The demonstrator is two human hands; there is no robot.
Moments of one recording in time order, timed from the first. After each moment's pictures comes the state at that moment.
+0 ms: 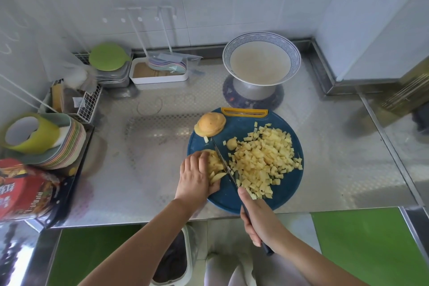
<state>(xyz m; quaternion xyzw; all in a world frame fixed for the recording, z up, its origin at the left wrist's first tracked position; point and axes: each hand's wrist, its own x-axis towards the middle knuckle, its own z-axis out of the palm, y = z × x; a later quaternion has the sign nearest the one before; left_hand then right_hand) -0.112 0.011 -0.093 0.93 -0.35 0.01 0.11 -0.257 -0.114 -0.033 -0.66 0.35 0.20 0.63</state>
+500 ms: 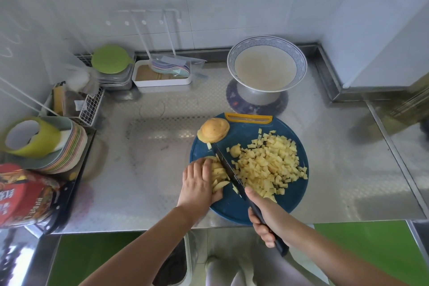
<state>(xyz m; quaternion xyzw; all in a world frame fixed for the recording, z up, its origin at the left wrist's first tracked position) -0.110 0.010 -0.099 0.92 -0.37 0.05 0.12 -0.237 -0.149 -0.022 -0.58 0.34 0.33 0.66</state>
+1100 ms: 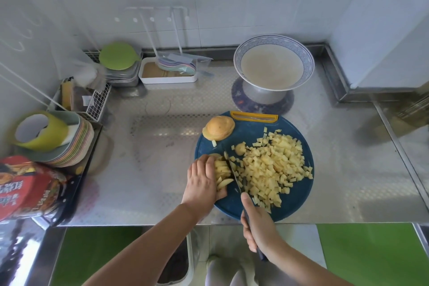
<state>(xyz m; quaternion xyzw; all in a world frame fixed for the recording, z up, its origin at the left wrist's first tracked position) -0.113 0.013 -0.100 0.93 -0.36 0.02 0.13 -0.245 -0.101 -0.056 -0.59 0.41 0.20 0.67</state>
